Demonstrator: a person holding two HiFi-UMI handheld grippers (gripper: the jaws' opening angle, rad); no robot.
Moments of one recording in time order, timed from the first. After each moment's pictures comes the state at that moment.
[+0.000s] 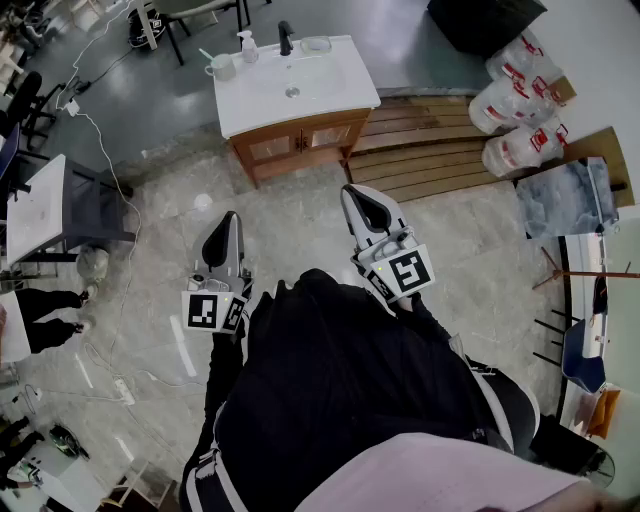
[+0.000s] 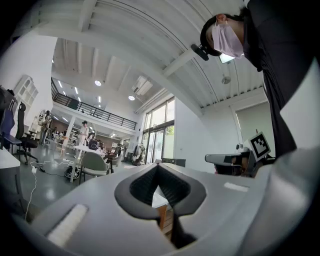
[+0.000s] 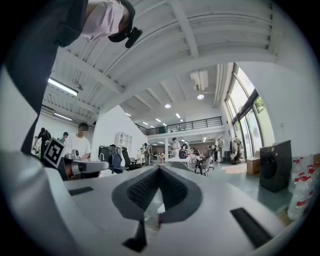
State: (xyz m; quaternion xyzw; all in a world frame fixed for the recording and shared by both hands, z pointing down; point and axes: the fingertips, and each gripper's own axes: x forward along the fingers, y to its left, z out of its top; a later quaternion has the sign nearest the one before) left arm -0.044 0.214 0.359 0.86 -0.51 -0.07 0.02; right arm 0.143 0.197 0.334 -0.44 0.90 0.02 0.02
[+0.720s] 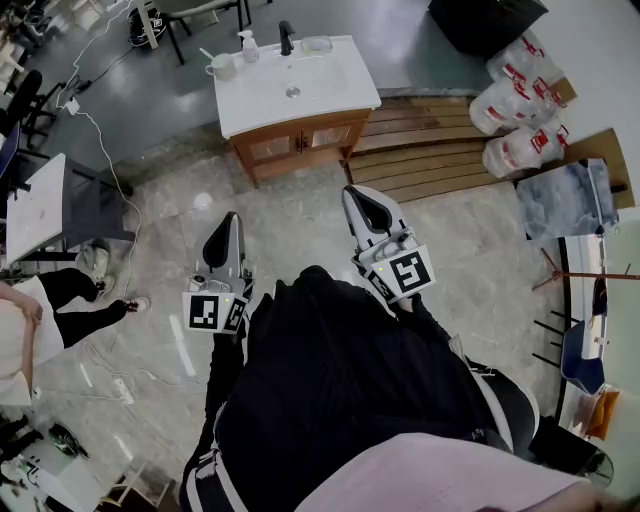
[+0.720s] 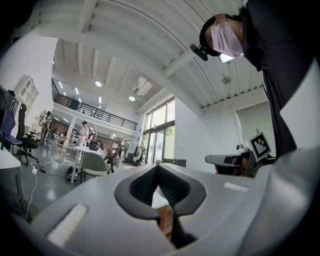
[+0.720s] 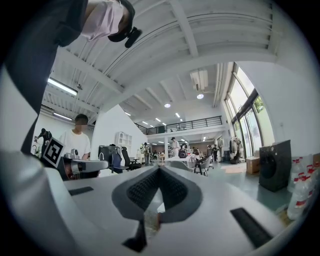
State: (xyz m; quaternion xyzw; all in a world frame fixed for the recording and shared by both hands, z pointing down) left arm -0.043 0.214 0.360 0.85 -0.52 -0.07 0.02; right arm 0.146 0.196 0.338 -0.44 0.90 0.02 0.02
